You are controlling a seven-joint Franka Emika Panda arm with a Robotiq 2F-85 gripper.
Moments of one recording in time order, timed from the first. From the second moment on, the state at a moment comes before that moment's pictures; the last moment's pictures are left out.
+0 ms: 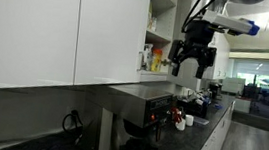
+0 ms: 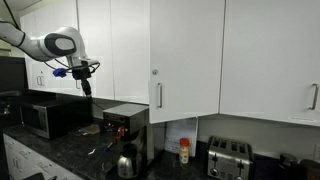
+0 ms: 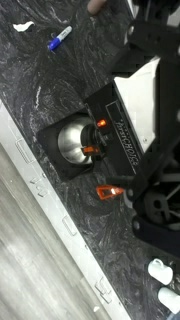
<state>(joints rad) 0.08 -0.60 0.32 -2.57 0.08 2.17 0.60</state>
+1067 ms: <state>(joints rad) -0.03 -0.75 0.09 -2.48 -0.02 2.03 0.43</state>
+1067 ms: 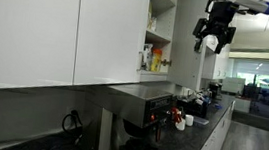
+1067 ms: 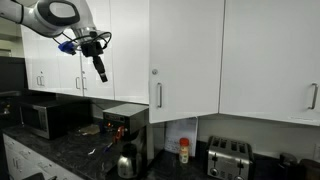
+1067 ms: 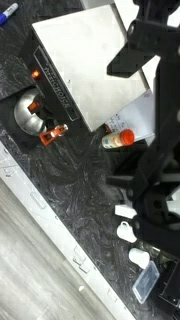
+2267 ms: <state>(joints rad) -0.10 -0.79 0.00 -2.42 -0.02 2.00 0.38</state>
